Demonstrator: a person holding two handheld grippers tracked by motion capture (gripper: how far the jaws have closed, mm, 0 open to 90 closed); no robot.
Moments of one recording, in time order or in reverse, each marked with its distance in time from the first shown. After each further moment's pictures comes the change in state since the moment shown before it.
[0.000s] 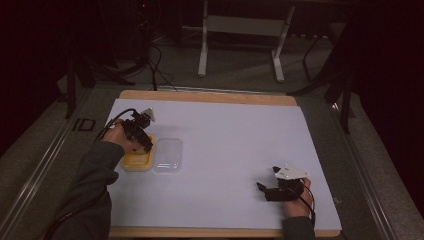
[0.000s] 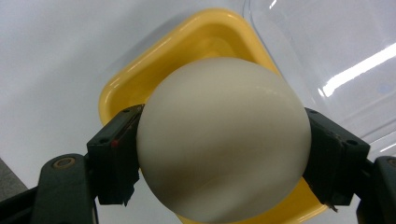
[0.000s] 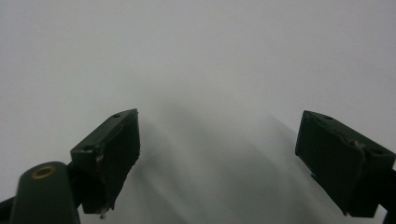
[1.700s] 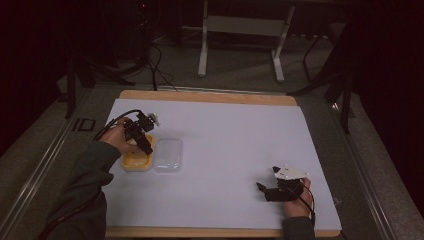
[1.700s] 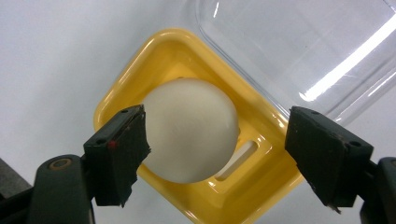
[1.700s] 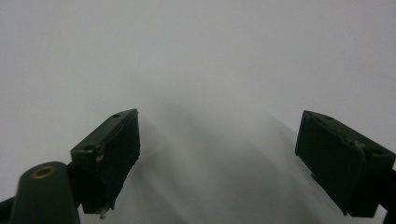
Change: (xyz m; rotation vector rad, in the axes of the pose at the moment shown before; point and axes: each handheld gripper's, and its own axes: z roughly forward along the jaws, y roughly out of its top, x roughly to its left) left arm -0.023 -0.009 -0.020 -0.078 0.038 0.232; right arm 0.001 0.000 0.000 0.003 -0.005 -0.005
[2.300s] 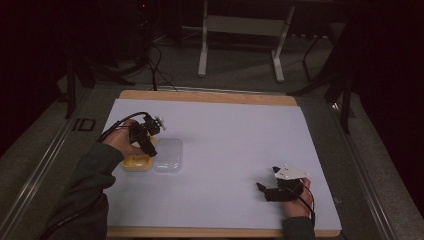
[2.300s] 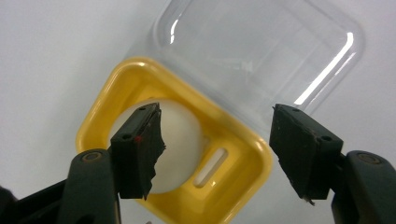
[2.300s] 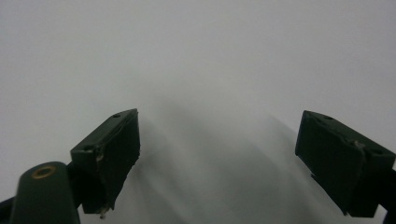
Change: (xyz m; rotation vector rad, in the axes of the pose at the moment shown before) left arm -0.024 0.005 -0.010 -0.038 -0.004 0.117; right arm 0.000 0.000 0.000 0.004 0.000 -0.001
